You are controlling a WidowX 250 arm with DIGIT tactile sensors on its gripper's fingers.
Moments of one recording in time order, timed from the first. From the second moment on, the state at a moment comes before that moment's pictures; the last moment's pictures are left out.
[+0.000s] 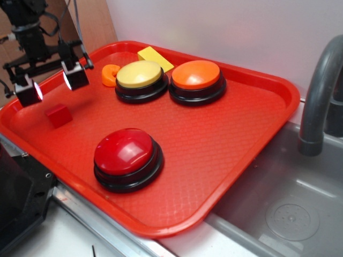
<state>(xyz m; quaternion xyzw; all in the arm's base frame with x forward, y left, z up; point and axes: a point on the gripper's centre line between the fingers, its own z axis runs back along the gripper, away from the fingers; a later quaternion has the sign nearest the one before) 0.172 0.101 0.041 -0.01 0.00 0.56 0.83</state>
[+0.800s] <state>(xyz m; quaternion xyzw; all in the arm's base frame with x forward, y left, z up) 0.151 0.085 0.019 0.00 0.01 0.54 0.84</state>
